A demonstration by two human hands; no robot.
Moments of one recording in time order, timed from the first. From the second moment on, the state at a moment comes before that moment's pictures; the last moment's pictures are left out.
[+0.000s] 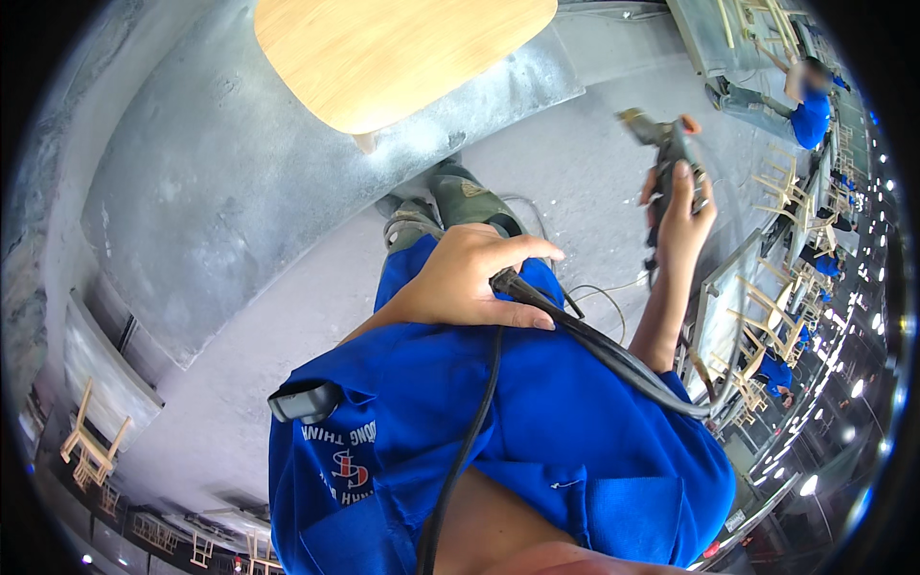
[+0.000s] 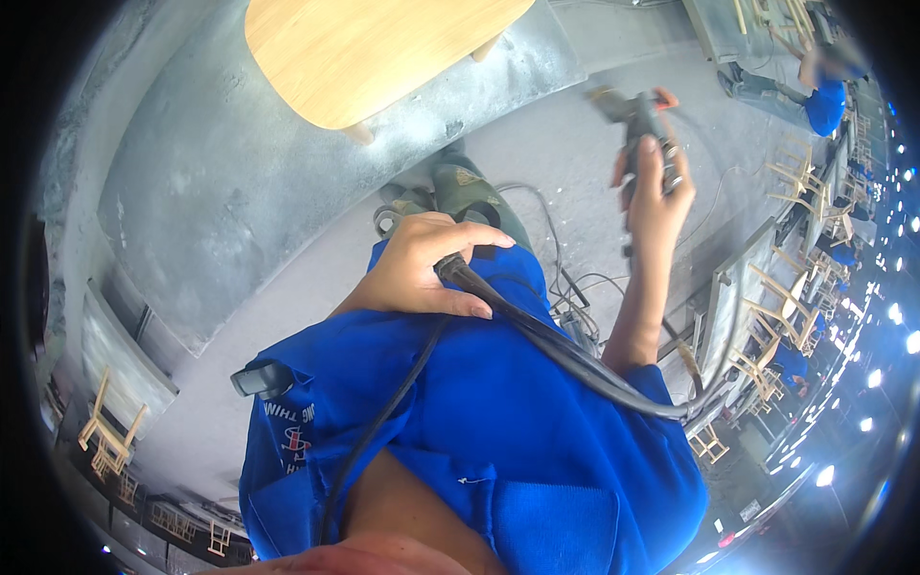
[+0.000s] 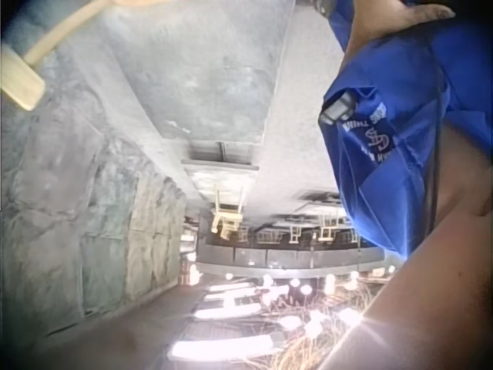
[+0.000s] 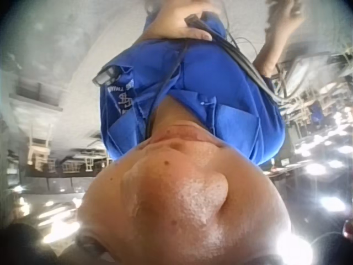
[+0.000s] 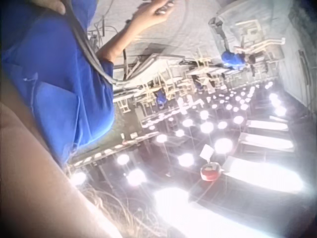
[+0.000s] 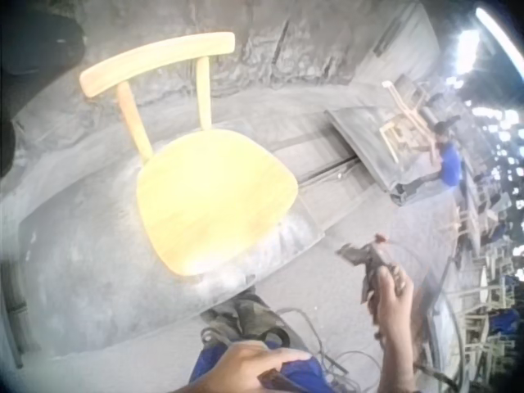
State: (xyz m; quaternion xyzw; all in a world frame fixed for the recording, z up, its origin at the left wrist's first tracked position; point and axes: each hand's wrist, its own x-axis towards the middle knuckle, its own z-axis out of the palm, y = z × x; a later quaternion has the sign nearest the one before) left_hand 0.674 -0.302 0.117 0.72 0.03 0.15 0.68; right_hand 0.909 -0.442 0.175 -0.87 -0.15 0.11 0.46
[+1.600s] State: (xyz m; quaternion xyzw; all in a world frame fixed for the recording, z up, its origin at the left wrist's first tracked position) left_hand 0.975 -0.442 0.147 0.81 0.24 0.05 0.53; right_hand 1.261 -0.462 -0.117 -0.71 -0.03 0.48 0.52
